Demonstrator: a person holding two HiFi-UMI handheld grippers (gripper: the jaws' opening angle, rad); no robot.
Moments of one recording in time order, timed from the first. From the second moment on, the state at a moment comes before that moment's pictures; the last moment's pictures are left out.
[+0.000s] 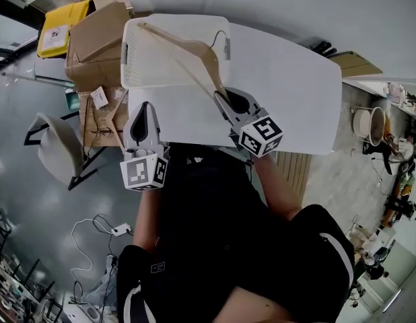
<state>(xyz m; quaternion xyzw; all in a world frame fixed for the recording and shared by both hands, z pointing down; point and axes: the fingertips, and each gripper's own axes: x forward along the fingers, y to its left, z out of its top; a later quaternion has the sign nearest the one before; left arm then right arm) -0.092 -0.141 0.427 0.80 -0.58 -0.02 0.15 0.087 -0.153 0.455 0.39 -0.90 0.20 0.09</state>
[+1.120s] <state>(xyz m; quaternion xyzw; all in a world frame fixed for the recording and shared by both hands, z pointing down) -0.101 -0.195 0.453 0.79 -0.58 -0.01 0.18 0.069 -0.211 0.497 0.35 -0.89 0.22 0.18</state>
